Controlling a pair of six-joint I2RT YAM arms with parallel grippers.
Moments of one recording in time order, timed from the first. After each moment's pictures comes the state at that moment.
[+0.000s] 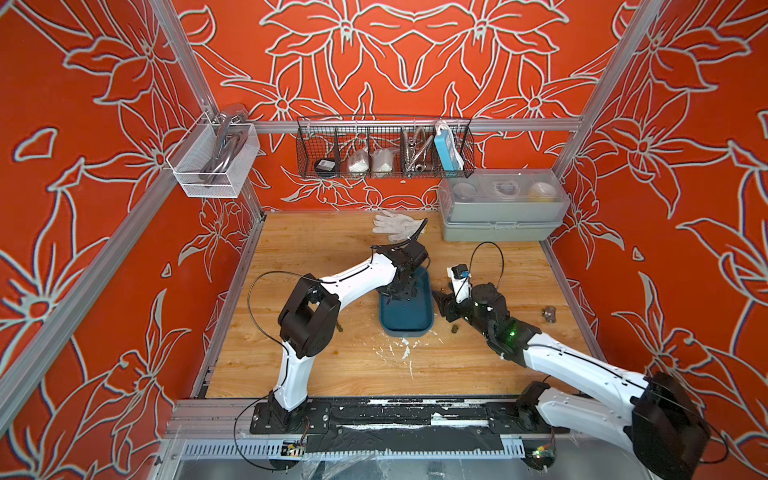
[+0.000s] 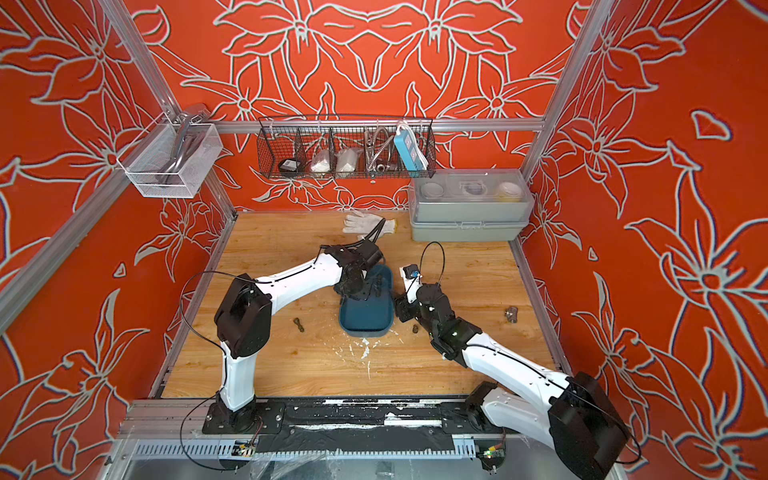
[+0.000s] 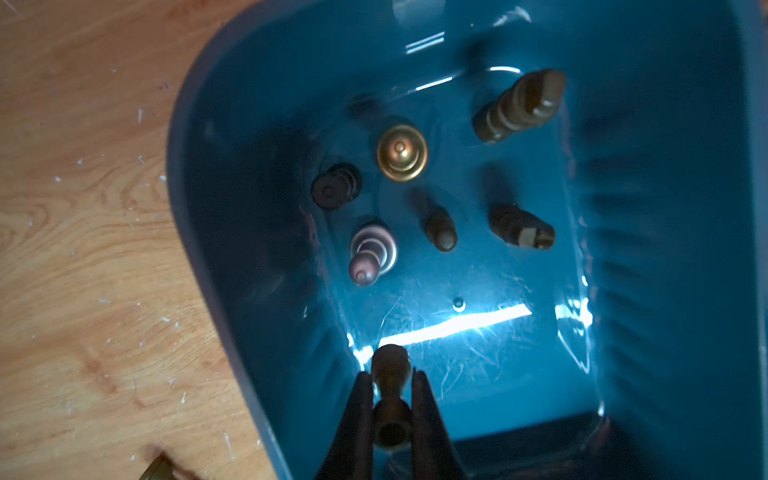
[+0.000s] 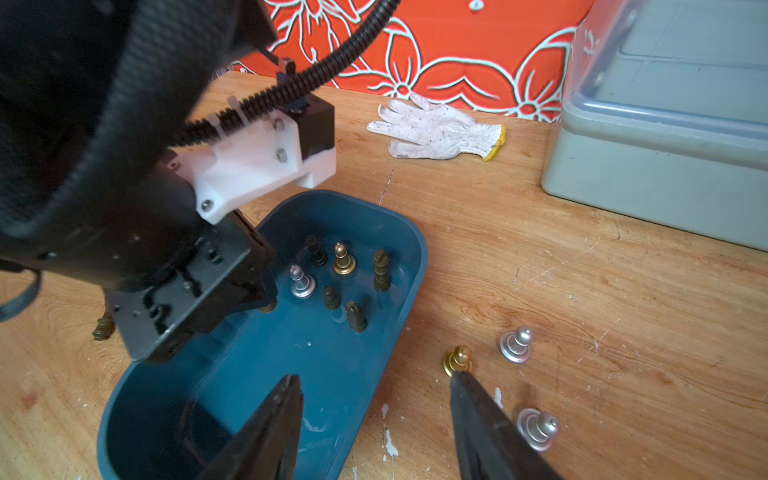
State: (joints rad) left arm -0.69 2.00 1.62 -0.96 -0.16 -0.44; right arm 0.70 1.06 0.50 0.14 0.14 0.15
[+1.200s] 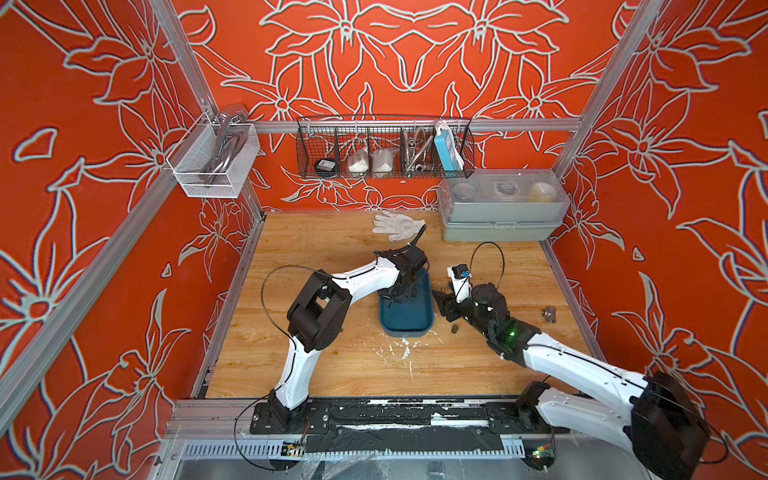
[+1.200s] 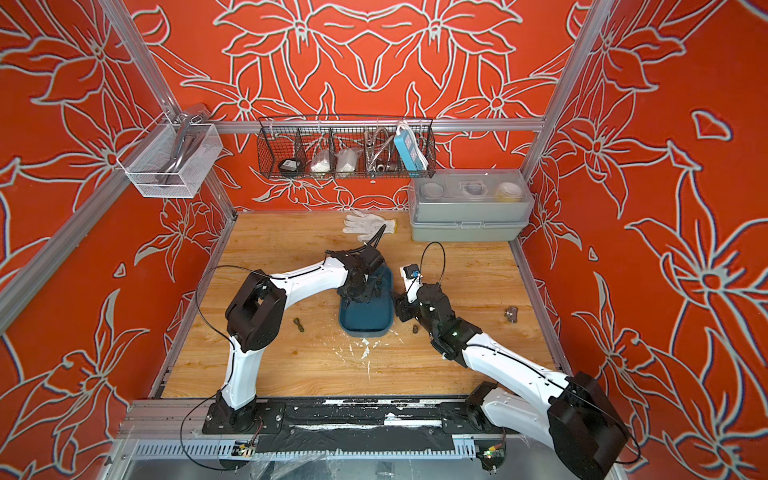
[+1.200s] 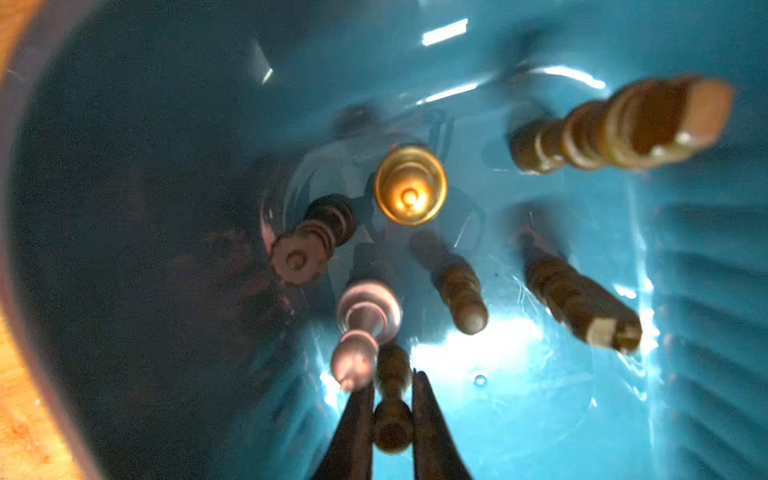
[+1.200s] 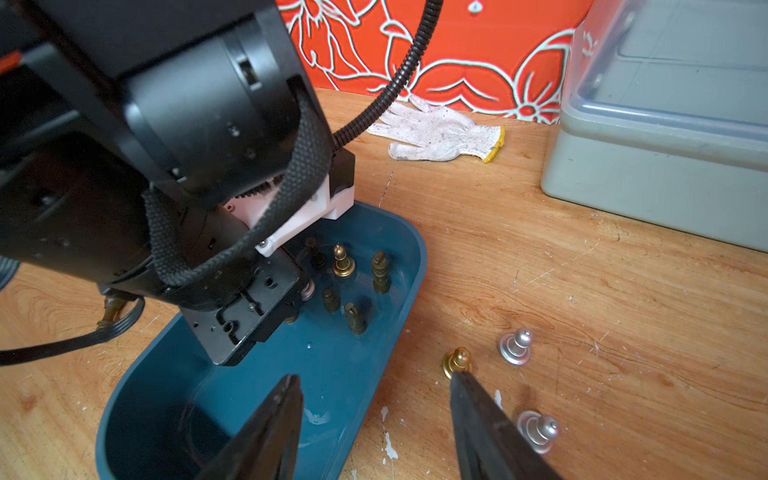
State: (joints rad) left arm -0.68 2.08 1.59 -0.86 -0.17 -0.45; right arm 0.70 1.06 0.50 0.15 0.14 0.15
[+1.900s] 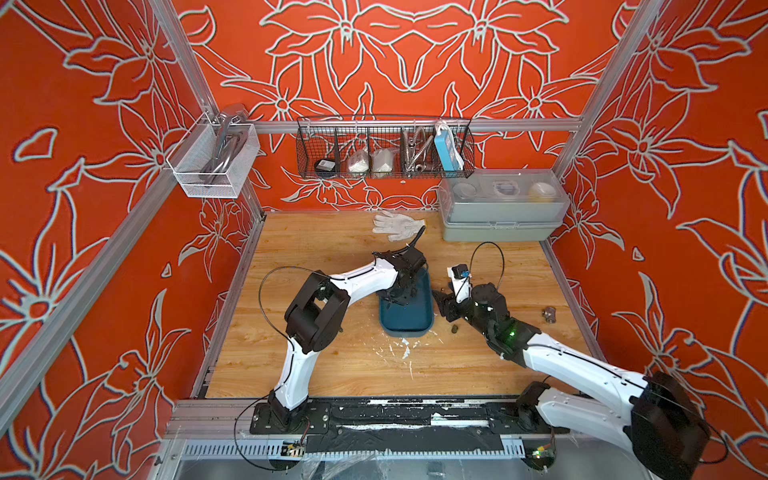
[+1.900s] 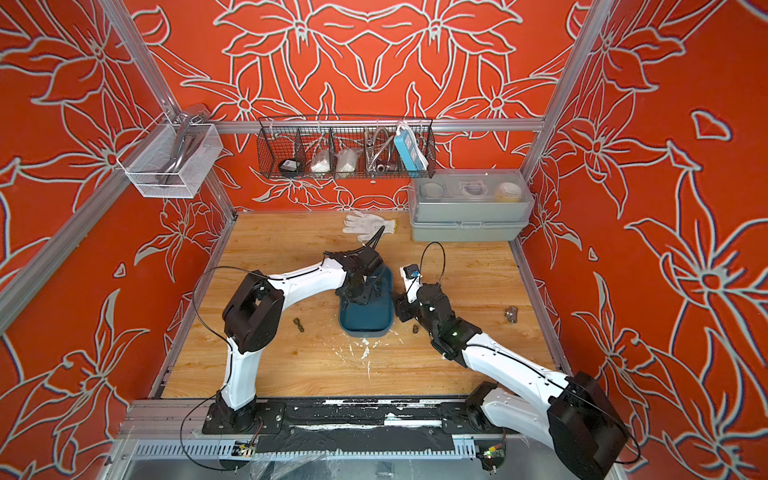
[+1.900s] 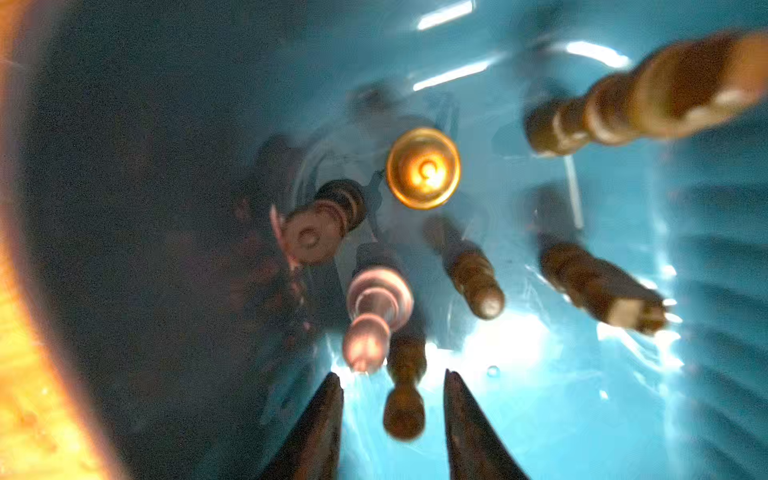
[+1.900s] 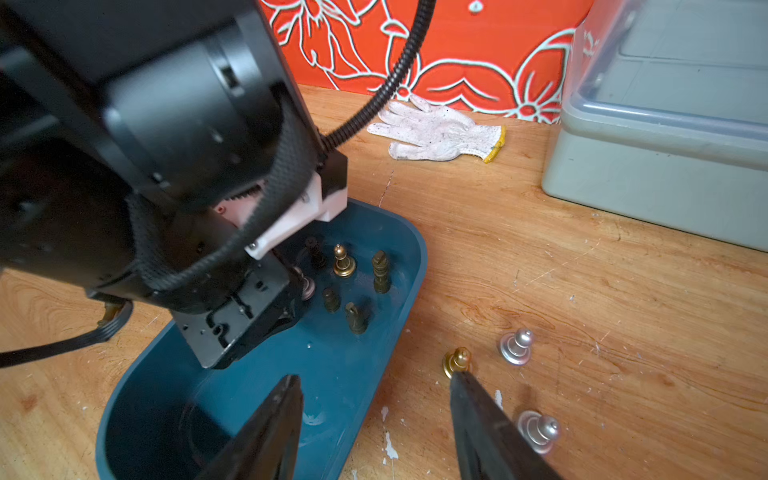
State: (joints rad) left arm -0.68 2.04 1.56 -0.86 -0.18 -0.45; right arm 0.70 1.06 0.50 0.15 0.13 0.15
